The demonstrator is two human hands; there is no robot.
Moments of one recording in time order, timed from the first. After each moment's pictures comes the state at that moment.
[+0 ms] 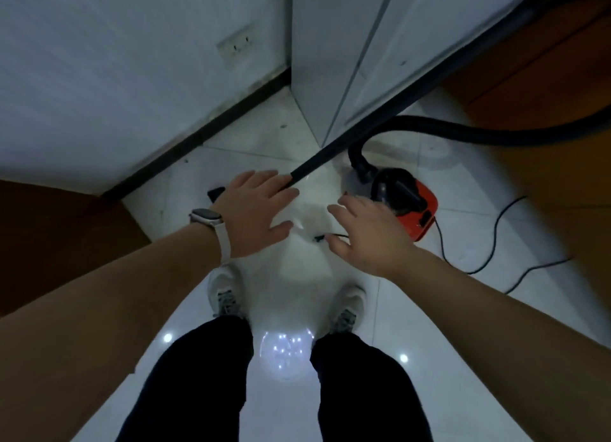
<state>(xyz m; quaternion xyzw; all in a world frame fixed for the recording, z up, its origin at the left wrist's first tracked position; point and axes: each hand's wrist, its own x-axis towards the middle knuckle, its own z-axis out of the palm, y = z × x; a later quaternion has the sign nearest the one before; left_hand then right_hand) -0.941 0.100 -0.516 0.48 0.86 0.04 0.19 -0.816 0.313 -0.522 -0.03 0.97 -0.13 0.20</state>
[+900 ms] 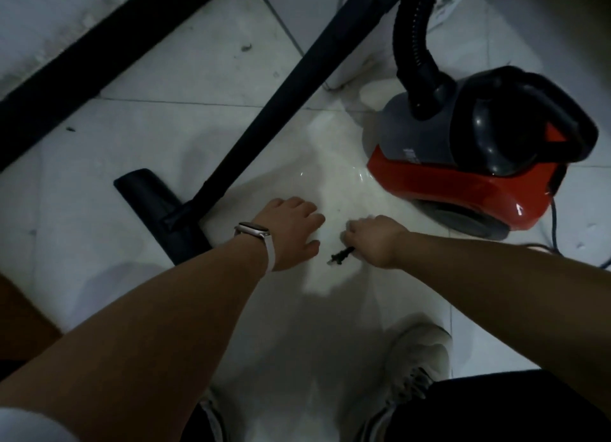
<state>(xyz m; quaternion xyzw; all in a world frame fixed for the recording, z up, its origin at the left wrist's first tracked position) -0.903 0.156 -0.932 0.54 0.80 0.01 0.27 -0.796 0.347 -0.968 -0.13 0.90 -0.02 0.43</state>
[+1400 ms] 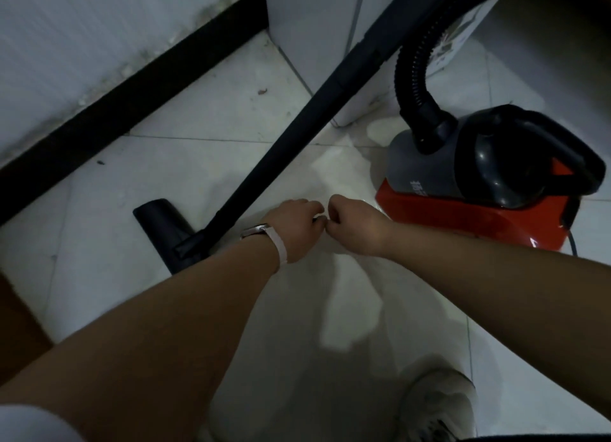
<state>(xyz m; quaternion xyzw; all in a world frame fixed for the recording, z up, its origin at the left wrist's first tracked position) -0.938 0.184 -0.932 0.34 0.87 0.15 0.32 -0.872 0.325 -0.924 0.15 0.90 -0.32 0.26</state>
